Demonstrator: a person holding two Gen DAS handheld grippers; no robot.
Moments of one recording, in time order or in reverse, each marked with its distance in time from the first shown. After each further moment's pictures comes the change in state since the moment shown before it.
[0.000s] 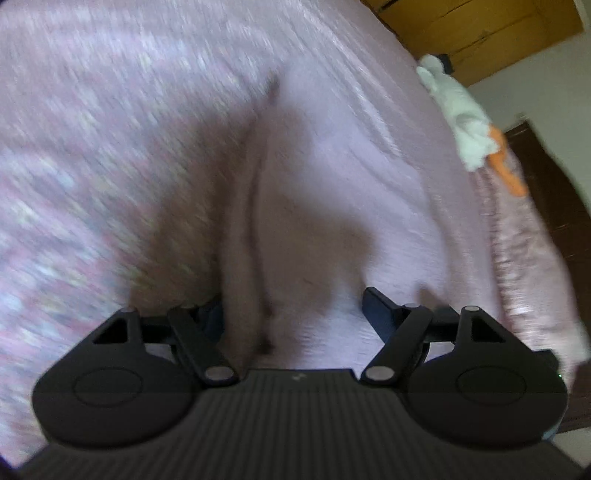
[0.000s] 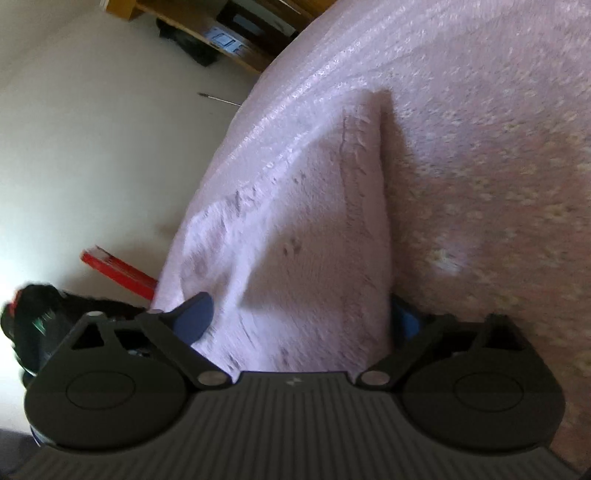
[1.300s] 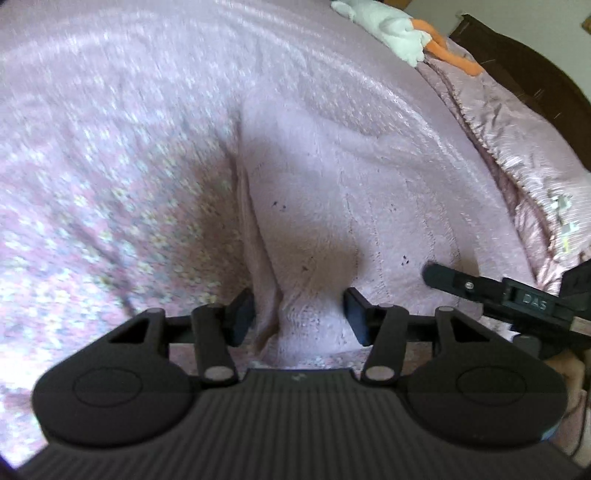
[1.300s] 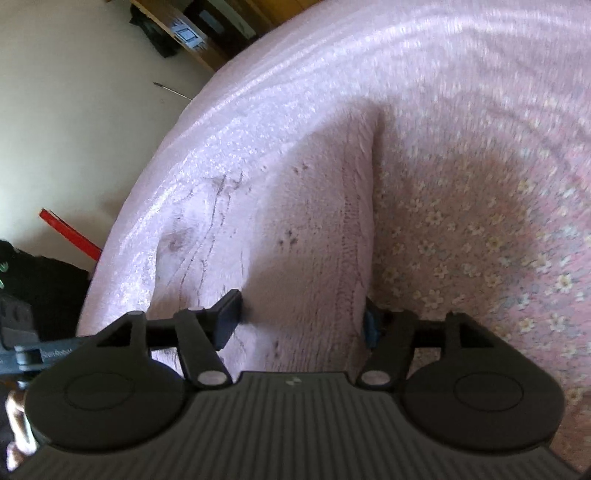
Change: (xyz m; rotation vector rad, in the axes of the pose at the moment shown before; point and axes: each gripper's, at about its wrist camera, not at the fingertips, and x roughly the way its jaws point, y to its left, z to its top) left arm -0.037 -0.090 -0.191 0.403 0.019 0.124; right arm -0.181 -0.007 -0.112 -0.125 -0.040 -0.271
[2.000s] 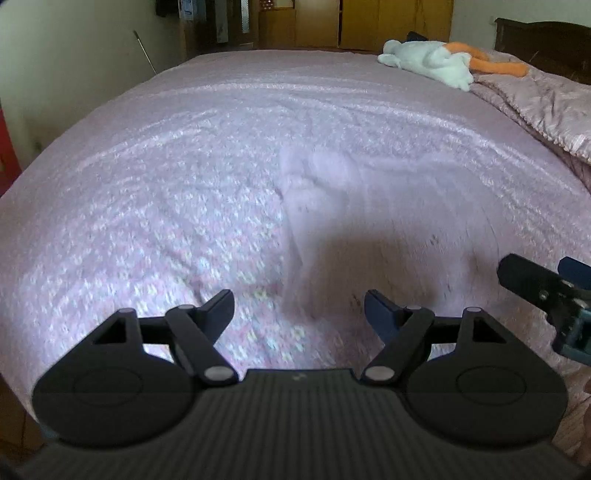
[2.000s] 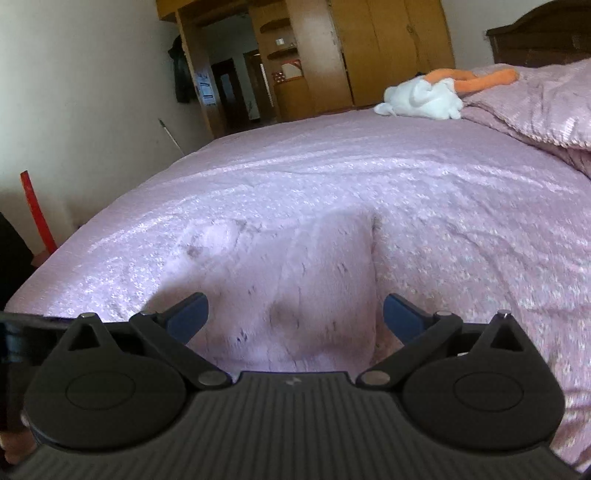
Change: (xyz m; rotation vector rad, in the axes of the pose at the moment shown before) left arm -0.024 -0.067 -0.066 0.157 -0.258 0.426; right arm -0.058 0.062 -0.075 -0.309 -0.346 -0.210
